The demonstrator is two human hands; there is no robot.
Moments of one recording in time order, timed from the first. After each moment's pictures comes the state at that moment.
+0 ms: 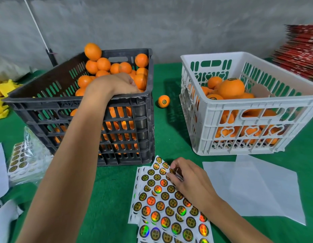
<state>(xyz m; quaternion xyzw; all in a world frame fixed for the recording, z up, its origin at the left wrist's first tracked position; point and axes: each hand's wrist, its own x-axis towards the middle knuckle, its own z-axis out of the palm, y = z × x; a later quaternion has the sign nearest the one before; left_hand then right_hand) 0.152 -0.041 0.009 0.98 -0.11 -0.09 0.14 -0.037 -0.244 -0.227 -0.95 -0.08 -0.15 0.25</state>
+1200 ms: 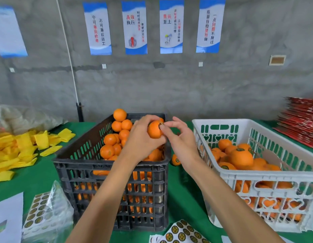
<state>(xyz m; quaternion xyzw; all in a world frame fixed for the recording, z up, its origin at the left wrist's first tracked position) 0.140 -0.037 0.008 0.82 -0.26 0.29 0.43 0.098 -0.181 0.010 -0.70 -0.10 -0.24 0.67</state>
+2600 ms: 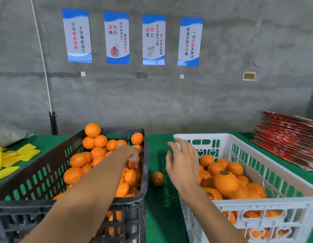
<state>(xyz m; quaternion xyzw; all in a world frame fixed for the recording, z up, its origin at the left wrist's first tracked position) 0.333 -0.094 -0.010 0.97 -0.13 -0.18 0.05 0.162 -0.258 -0.030 -0.91 0.05 -0.40 0.13</state>
